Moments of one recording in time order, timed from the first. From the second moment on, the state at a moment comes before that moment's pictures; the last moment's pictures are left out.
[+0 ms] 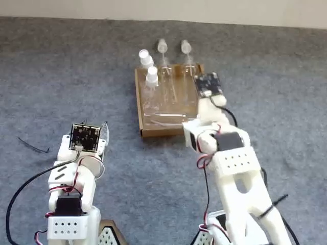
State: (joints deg) left arm -7.8 -100.1 96.0 35.4 -8.5; right arm -16.7 -38.1 46.7 51.1 3.6
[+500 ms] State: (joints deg) left arm -7.8 -100.1 96.0 35.1 -8.5; right arm -12.8 -67.9 75.6 51.3 9.1
